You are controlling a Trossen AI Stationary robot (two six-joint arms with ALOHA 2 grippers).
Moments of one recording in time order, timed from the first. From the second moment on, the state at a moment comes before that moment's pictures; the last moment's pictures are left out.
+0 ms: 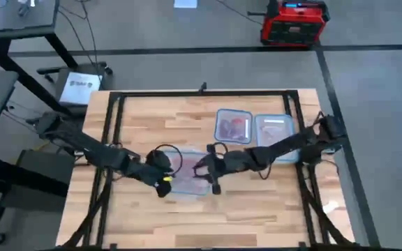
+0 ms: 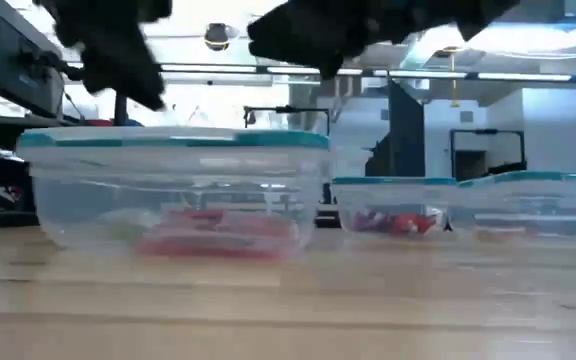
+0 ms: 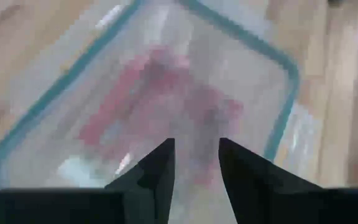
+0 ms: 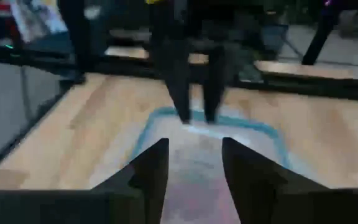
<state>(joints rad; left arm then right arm) -0.46 1.24 0.89 -0.54 -0.42 -0.79 0.21 1.73 0.98 0.49 0.15 -0.06</state>
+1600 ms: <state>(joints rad) -0.57 1.13 0.78 -0.76 -0.47 -0.92 0.18 1.98 1.29 0.11 0.10 0.12</state>
